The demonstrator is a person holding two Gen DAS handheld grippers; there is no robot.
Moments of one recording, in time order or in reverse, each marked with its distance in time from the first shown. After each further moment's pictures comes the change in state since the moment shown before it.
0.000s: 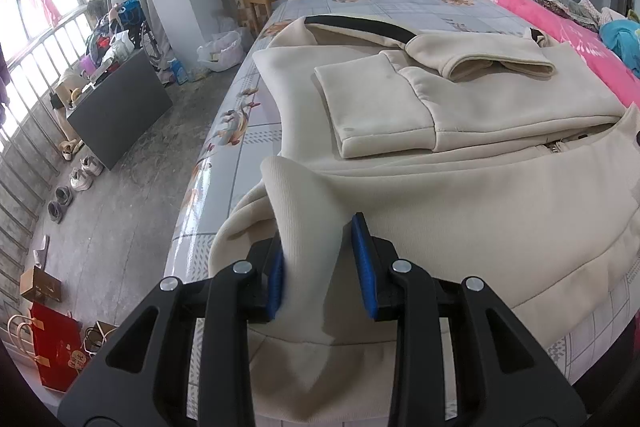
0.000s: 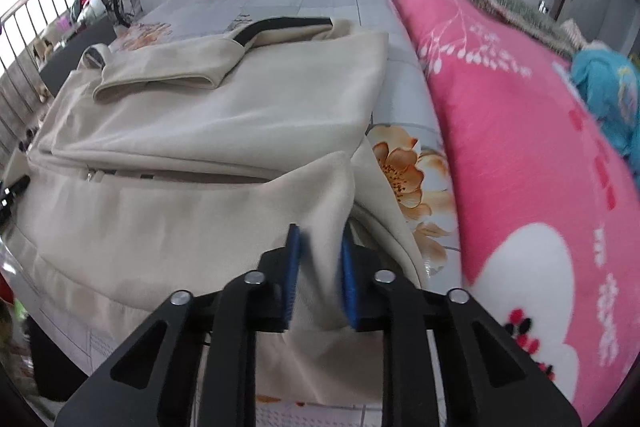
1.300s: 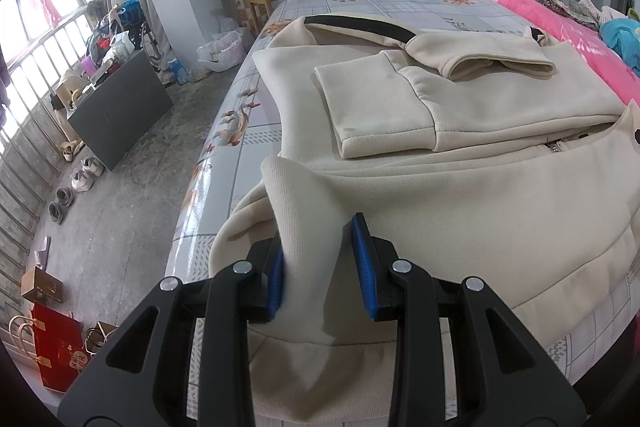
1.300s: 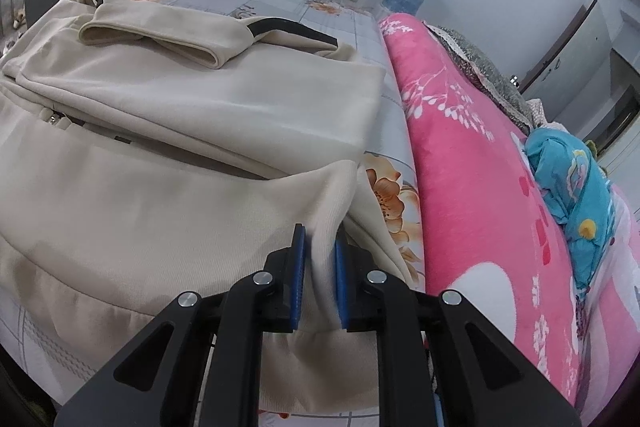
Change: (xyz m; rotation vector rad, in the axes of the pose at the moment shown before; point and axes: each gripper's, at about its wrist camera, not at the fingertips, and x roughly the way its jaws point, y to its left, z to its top) left arm -0.001 0.001 -0.001 -0.001 0.002 0.001; right arm 0.006 0.040 -0.008 -0.222 -0.069 -0.272
